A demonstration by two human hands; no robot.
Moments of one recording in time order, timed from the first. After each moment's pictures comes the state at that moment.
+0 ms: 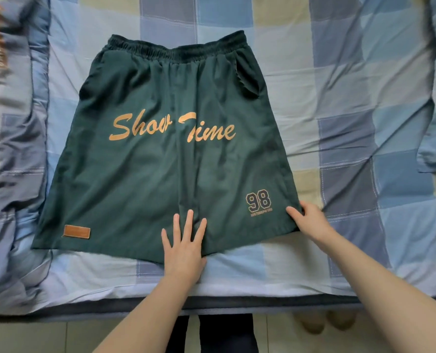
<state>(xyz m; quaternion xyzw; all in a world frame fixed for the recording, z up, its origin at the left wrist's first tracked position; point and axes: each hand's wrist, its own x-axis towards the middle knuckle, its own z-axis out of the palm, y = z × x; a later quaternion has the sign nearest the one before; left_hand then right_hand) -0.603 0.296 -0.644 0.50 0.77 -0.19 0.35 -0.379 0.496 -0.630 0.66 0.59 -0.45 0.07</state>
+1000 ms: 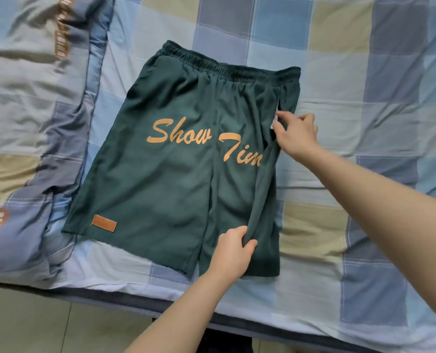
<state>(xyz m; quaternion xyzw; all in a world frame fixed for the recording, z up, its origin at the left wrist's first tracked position) -0.590 0.386 -0.583 0.24 0.78 0.22 0.53 -0.594 0.647 -0.593 0.56 0.75 -0.34 0.07</state>
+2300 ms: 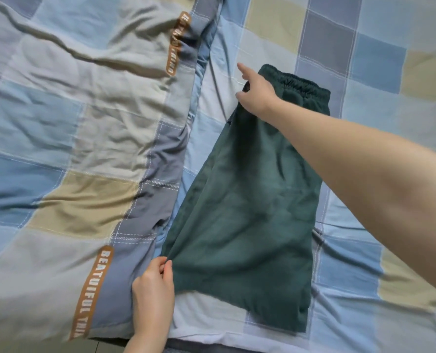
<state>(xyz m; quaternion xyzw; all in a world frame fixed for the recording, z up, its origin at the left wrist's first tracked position) -0.870 0.167 -0.619 0.08 0.94 0.21 0.26 -0.959 0.566 -0.599 0.42 0.83 -0.37 0.04</state>
